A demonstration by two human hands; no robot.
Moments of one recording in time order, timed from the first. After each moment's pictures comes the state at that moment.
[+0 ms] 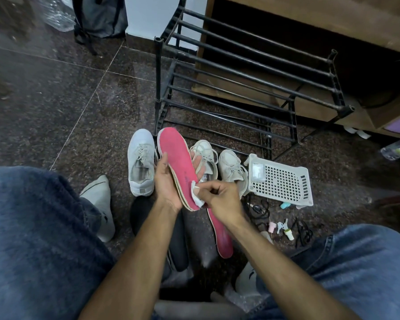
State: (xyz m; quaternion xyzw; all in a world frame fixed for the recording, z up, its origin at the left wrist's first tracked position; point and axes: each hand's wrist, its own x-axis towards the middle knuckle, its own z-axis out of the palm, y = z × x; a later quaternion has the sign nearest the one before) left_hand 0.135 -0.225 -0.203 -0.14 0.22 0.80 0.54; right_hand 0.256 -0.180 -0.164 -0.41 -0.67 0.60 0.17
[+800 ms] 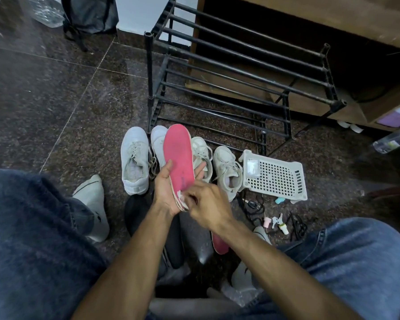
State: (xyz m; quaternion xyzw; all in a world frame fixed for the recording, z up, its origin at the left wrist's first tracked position) left_hand 0.144 -0.228 -0.213 -0.14 0.25 0.75 0.60; right_hand 0.258 -0.191 -0.158 -0.28 -0.92 0.27 0.05
